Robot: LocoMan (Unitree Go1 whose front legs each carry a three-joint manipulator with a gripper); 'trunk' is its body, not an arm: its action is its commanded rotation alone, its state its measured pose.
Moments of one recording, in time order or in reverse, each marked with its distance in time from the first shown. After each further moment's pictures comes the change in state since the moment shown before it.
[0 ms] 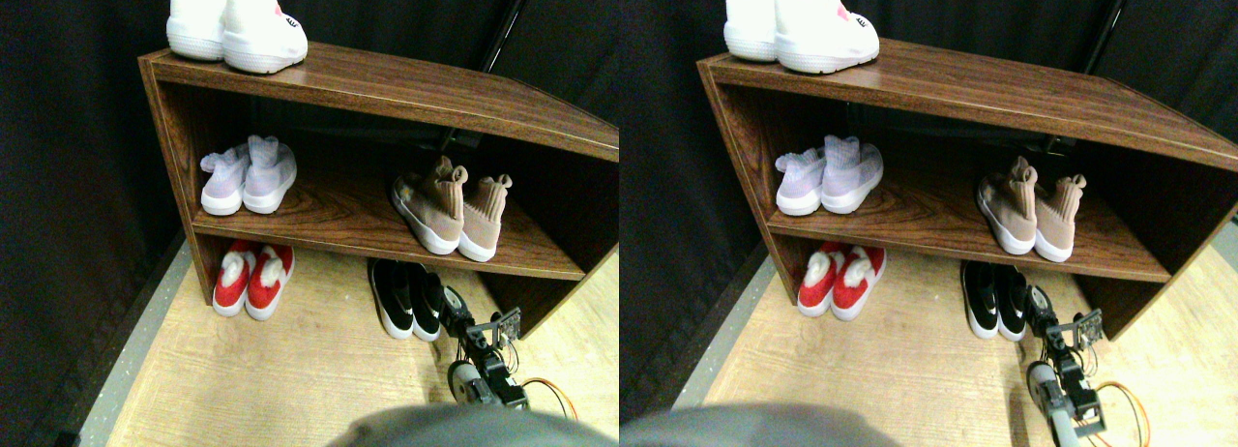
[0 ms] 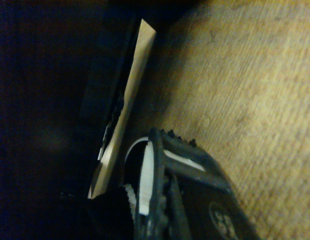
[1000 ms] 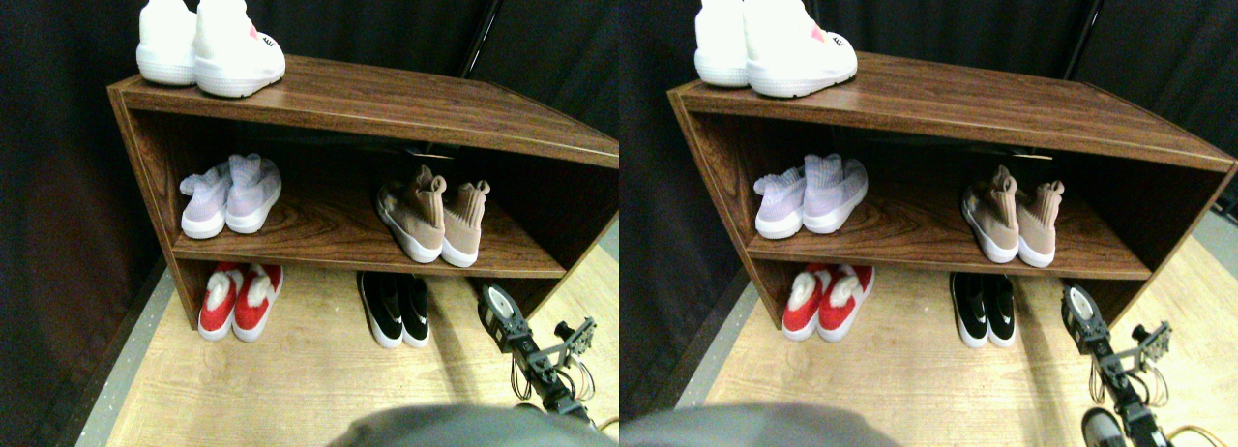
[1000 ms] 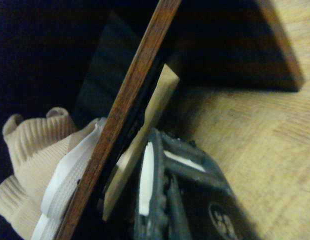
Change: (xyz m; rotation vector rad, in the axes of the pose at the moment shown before) right arm -0.072 0.049 0.054 -0.133 -0.047 0.201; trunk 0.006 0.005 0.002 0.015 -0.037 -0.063
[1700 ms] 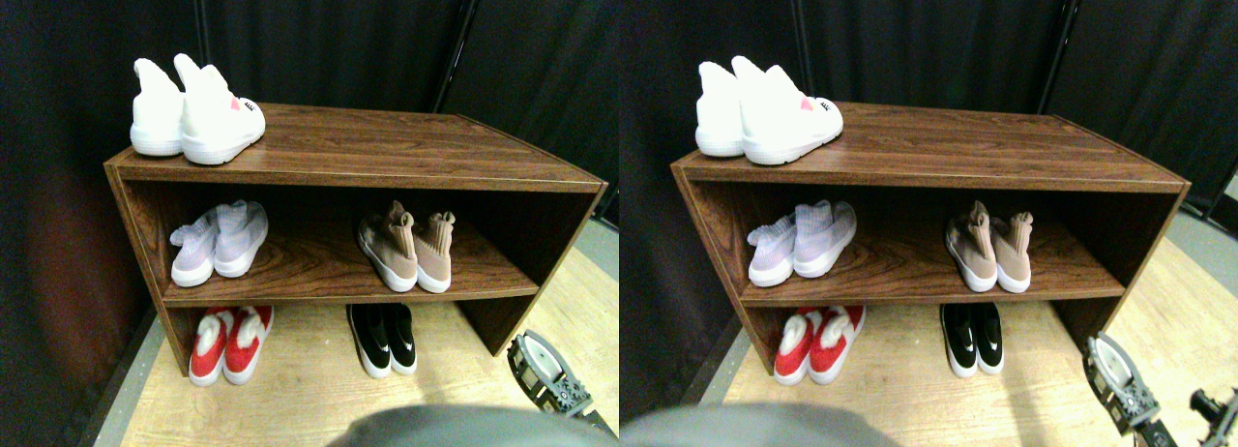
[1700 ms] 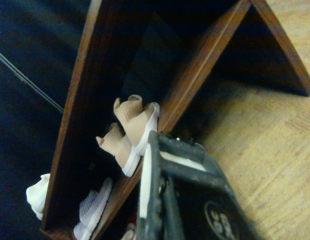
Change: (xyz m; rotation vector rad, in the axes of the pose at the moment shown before) right arm -0.074 0.063 -0.006 -0.073 0.194 0.181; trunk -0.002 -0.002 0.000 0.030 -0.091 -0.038
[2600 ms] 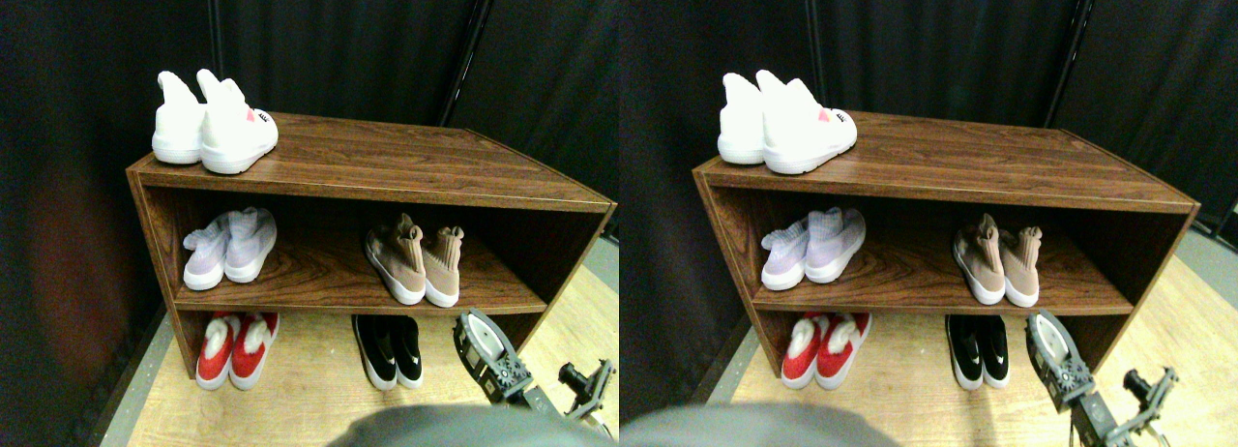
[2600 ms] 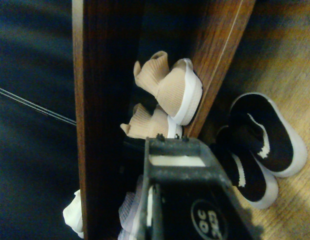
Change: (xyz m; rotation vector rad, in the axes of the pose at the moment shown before) right arm 0.034 0.037 -0.061 0.056 0.068 0.034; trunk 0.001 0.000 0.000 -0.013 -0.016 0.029
